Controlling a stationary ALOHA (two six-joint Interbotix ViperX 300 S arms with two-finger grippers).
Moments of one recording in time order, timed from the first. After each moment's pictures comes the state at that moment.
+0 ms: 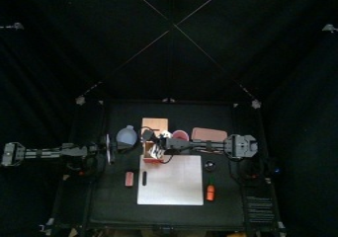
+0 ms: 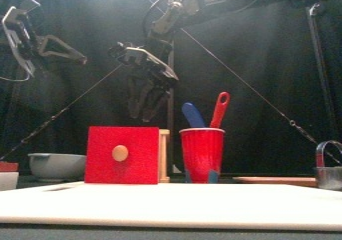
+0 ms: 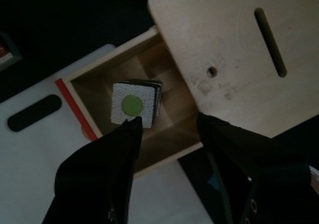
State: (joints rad) left arm 0.17 -0.93 1.33 -0.15 -0.34 0.00; right arm -0.11 0.41 -0.25 -0.20 0.98 0.43
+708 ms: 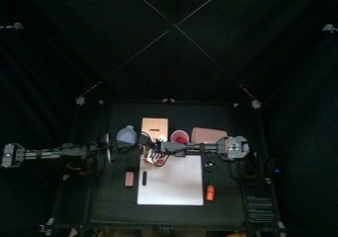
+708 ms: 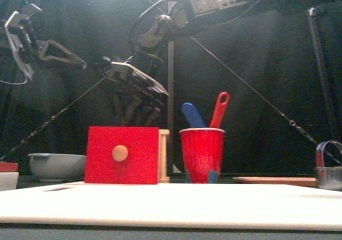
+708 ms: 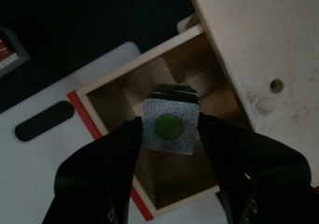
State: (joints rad) left arm 0.19 -0.93 1.33 -0.17 -0.34 0.00; right arm -0.11 0.49 -0.26 -0.18 0.94 0.45
